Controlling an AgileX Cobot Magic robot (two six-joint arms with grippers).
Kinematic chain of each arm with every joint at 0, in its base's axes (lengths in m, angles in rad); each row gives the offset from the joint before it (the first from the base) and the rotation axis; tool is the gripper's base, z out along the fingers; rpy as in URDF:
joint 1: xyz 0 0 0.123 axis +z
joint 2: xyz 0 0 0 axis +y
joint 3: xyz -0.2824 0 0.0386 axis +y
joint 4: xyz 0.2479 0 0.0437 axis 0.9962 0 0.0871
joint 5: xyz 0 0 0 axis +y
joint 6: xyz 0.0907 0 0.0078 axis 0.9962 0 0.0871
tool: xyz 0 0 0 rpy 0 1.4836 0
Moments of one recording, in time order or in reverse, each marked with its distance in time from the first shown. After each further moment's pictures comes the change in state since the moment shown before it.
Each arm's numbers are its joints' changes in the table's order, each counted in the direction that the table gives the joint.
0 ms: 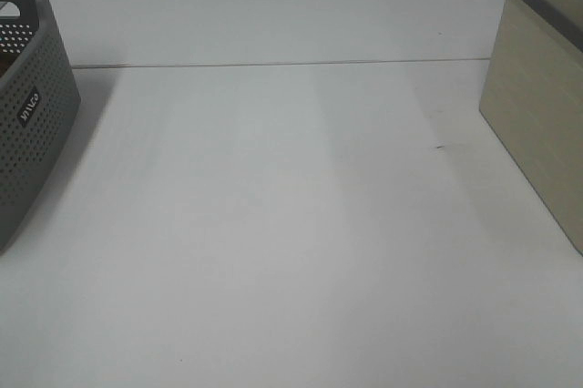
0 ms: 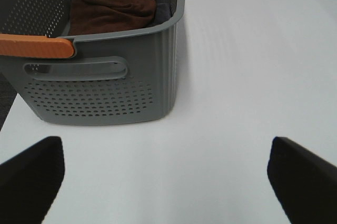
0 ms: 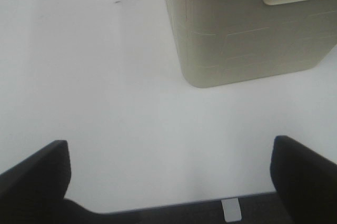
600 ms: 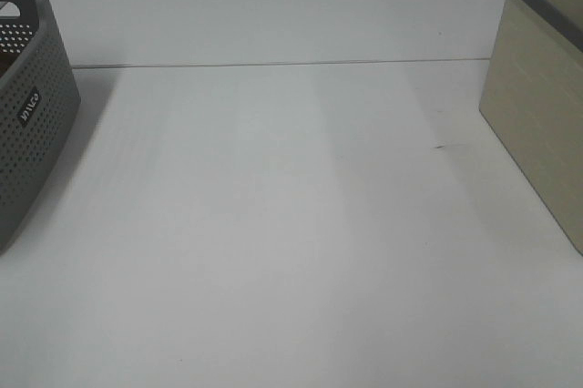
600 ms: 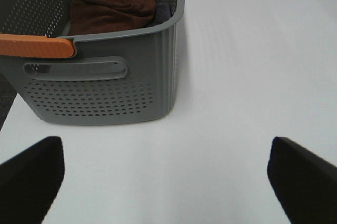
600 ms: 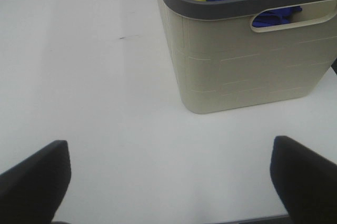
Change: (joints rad) left arm 0.000 0.000 0.000 0.000 0.000 0.000; right arm 0.000 -0.138 0.016 -0.002 -0.011 -0.008
